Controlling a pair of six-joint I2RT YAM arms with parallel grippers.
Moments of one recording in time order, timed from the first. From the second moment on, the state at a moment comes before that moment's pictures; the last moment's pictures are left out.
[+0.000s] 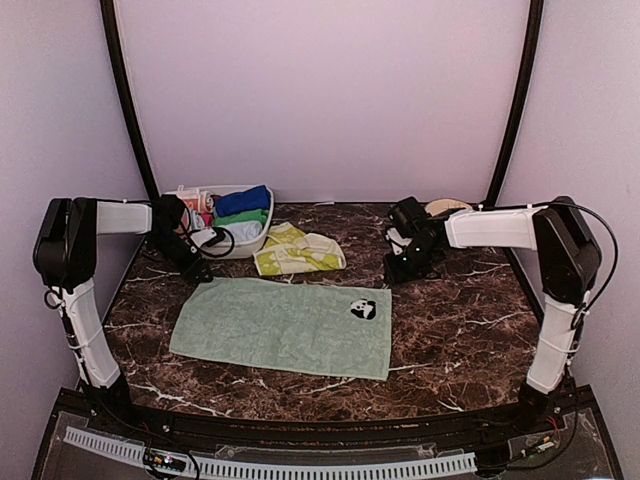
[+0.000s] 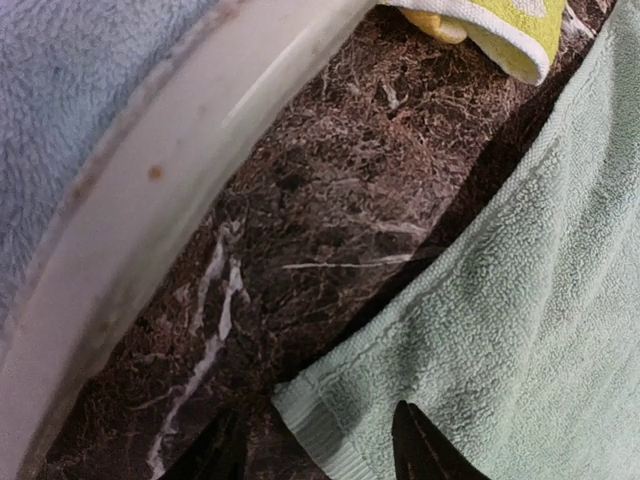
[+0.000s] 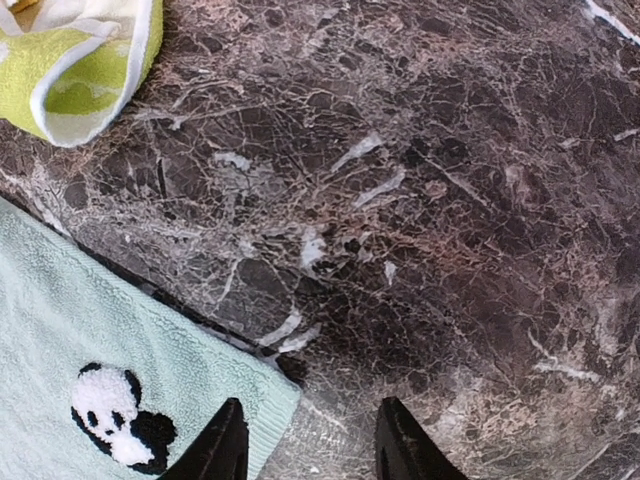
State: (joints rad) left arm -0.08 1.93 1.30 -0.62 0.32 0.72; right arm 0.58 1.88 1.30 -0.55 0.06 0.24
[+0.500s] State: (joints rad) left arm -0.08 1.98 1.31 -0.62 0.32 0.72; right arm 0.54 1.93 1.31 -0.55 -0.04 0.22
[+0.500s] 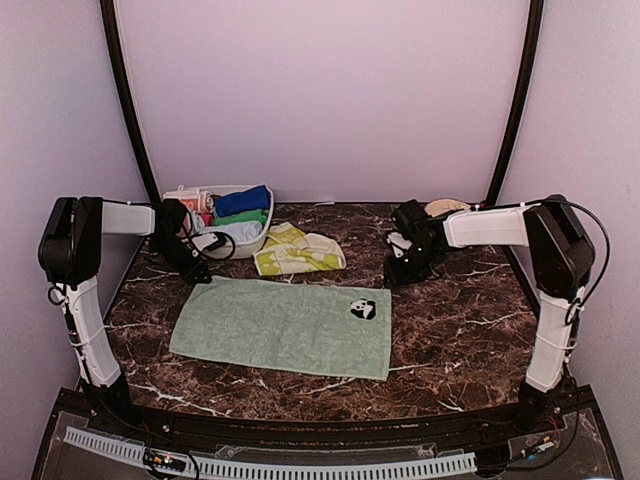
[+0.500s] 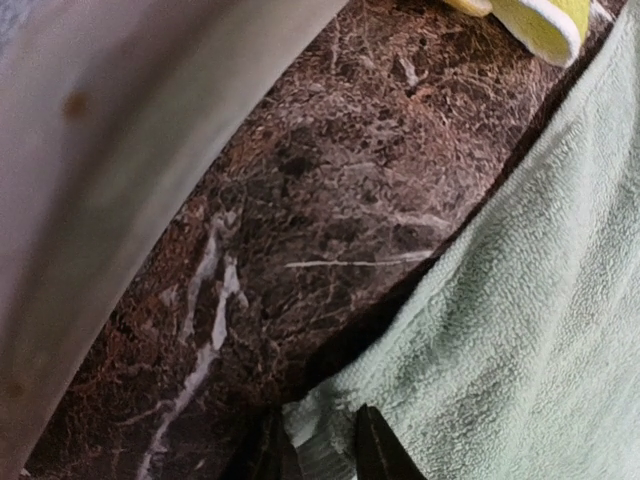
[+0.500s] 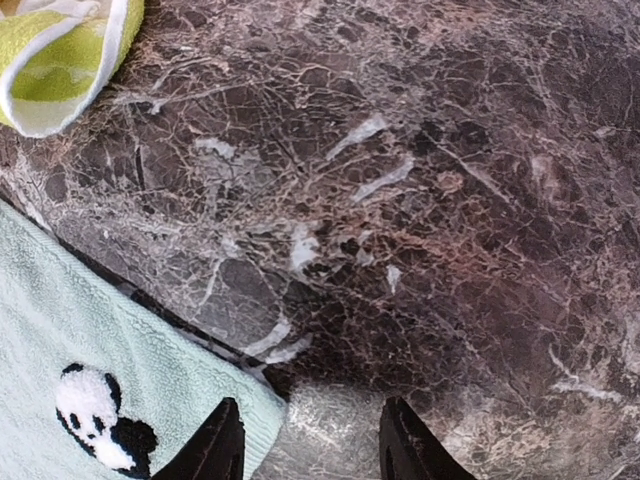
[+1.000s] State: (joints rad) left arm -0.07 1.98 1.31 -0.64 0.35 0.72; right arm 0.54 1.99 1.33 -0.52 -0.17 0.23
